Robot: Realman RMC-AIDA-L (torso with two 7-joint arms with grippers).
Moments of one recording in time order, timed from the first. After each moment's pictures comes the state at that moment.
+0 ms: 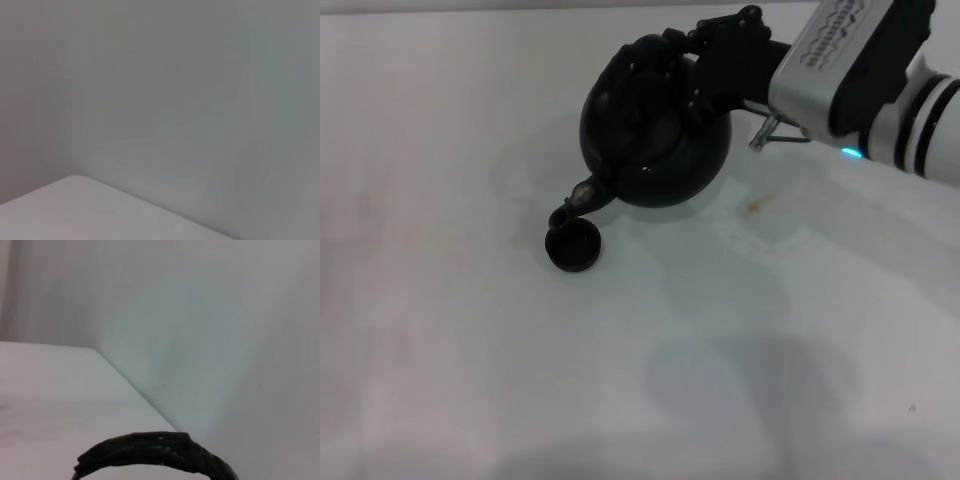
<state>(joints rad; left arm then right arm) -0.21 -2.08 -0.03 -0.08 -1.77 -1.28 2.61 0.25 2.02 -1.92 -1.34 -1.71 -0.38 1.64</state>
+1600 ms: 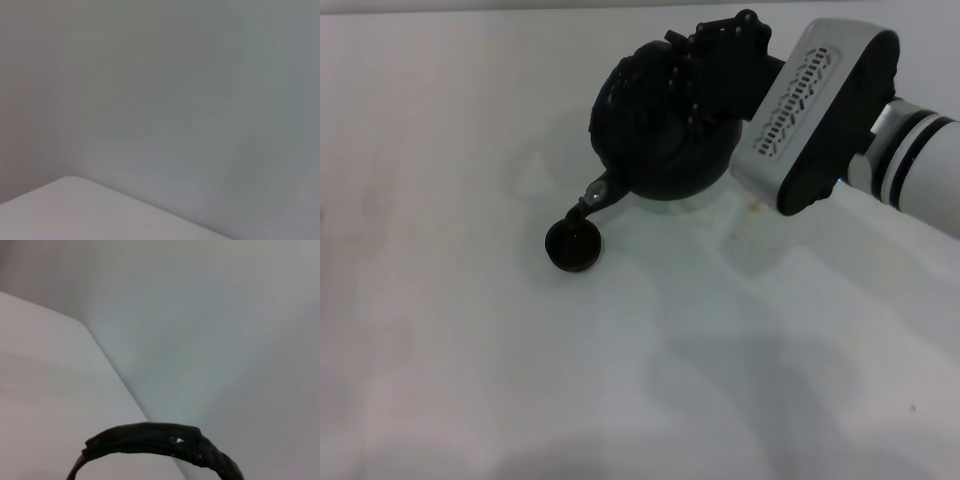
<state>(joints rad) -0.22 -2.08 -0.03 -0.07 -1.75 -1.27 2.61 0.20 2.02 -2.07 -1.37 -1.71 -0.13 1.40</state>
